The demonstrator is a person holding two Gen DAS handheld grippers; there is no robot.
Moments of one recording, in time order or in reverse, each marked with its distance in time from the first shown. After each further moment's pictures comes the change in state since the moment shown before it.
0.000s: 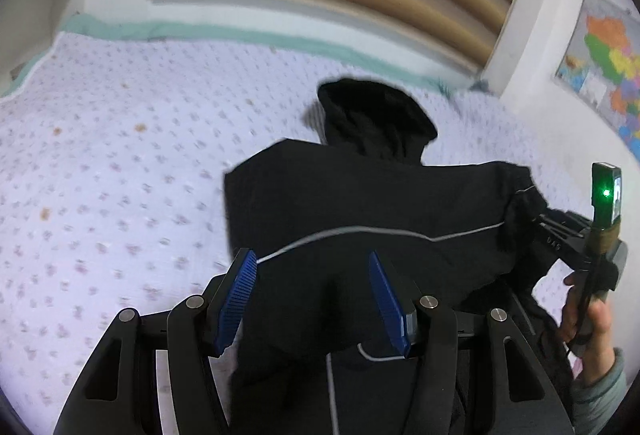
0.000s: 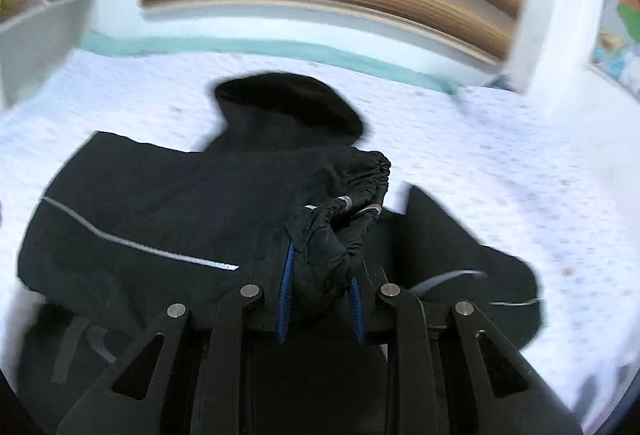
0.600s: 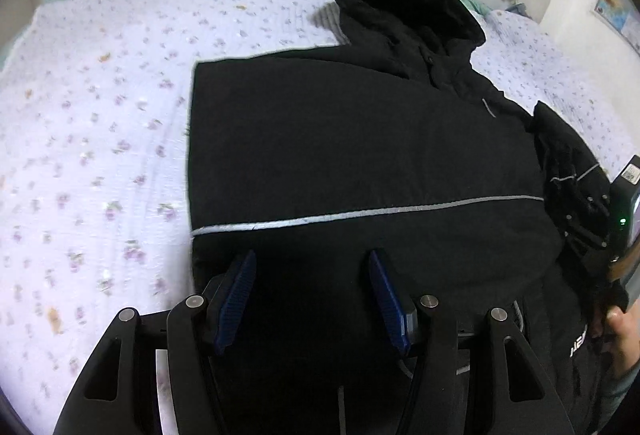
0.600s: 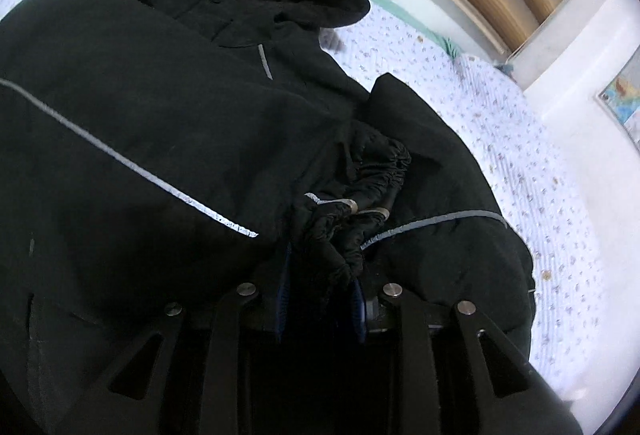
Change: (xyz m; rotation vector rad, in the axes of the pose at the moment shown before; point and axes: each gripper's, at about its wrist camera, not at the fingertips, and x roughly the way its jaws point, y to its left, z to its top) left arm 0.100 -0.011 -0.036 0.051 0.206 0.145; right arm 0.091 0.010 -0.101 -0.272 0.131 -0.131
